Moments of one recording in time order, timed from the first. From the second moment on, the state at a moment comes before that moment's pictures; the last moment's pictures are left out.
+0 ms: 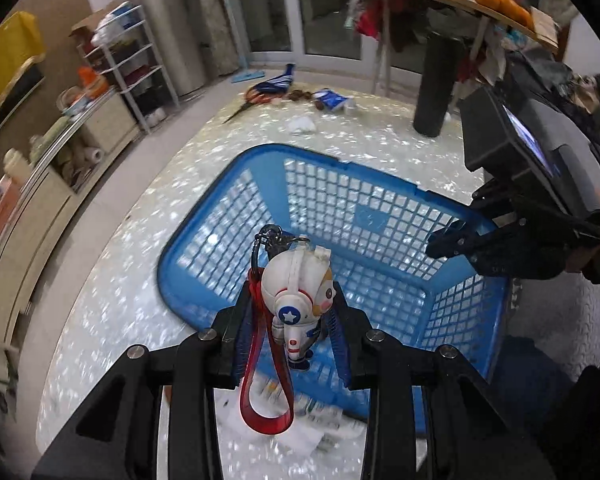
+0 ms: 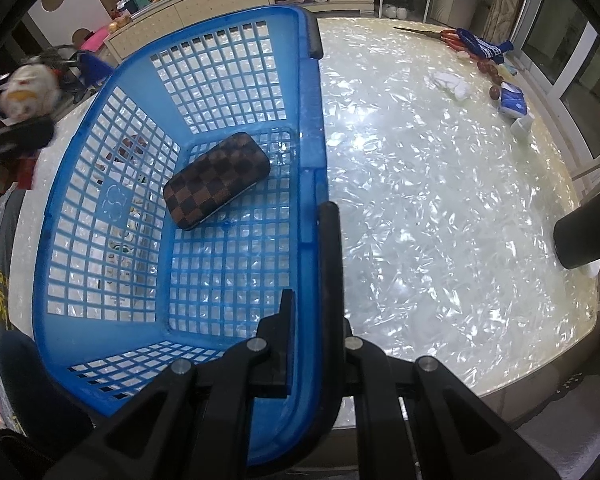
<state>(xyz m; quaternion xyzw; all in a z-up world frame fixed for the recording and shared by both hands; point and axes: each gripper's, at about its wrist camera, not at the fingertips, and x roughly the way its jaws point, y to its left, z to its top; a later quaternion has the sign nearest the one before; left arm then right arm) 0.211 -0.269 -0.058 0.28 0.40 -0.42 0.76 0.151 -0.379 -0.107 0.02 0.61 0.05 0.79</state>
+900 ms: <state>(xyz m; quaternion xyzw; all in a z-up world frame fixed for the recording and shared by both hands) 0.259 -0.336 -0.153 0.37 0.49 -0.40 0.69 0.149 -0.385 -0.108 0.05 0.60 0.05 0.80</state>
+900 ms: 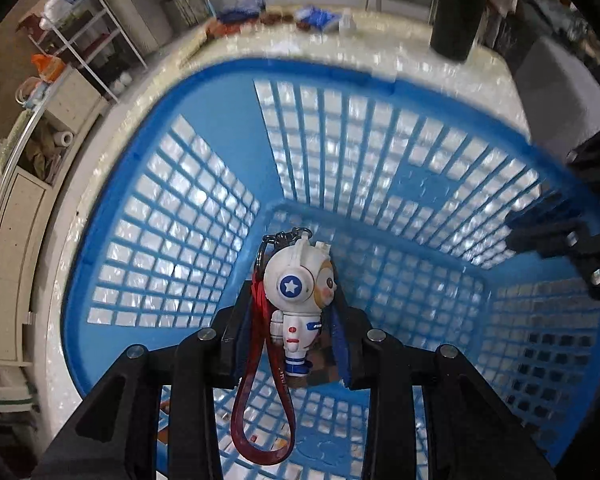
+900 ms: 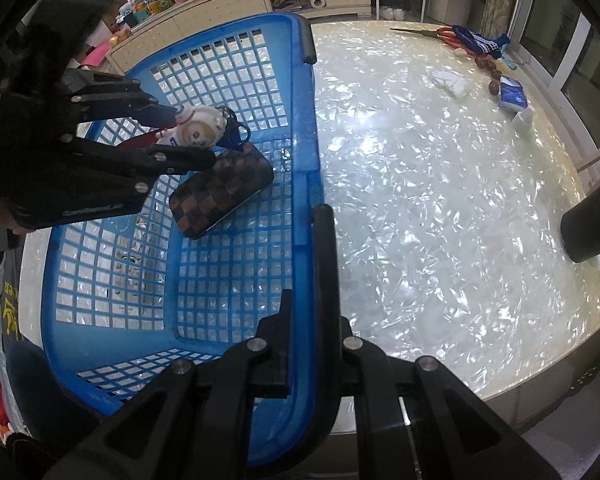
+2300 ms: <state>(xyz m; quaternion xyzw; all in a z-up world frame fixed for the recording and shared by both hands) 0.252 -0.247 -0.029 0.30 0.45 -0.34 0.77 0.150 -0.380 -0.107 0.02 0.61 0.05 0.79</state>
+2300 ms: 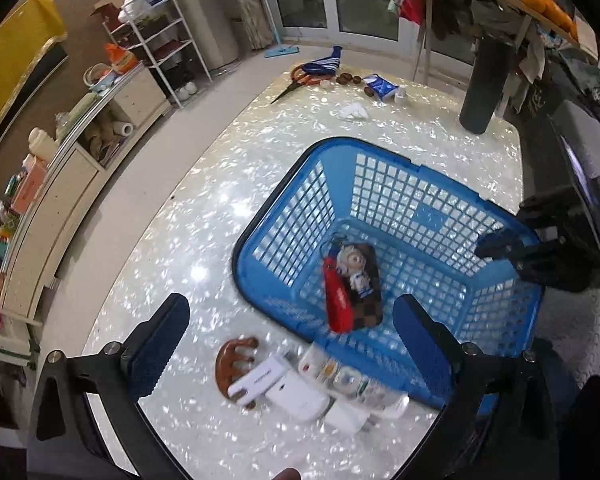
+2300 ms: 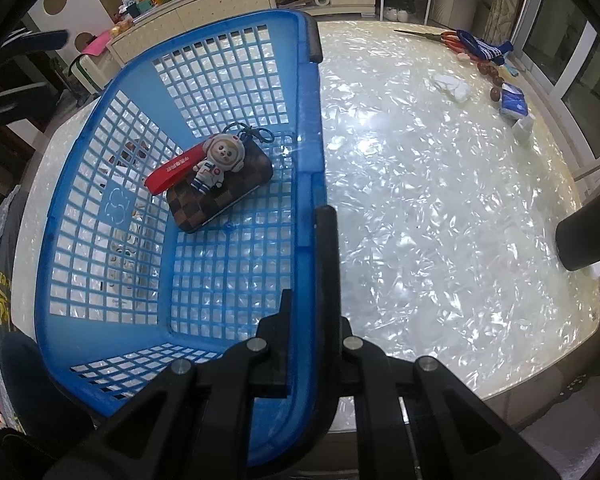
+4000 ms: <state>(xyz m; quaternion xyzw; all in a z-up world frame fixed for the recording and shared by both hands) 0.265 -0.146 -0.210 0.12 0.63 -0.19 0.75 0.148 -0.378 -0.107 0.02 0.60 0.06 0.79</state>
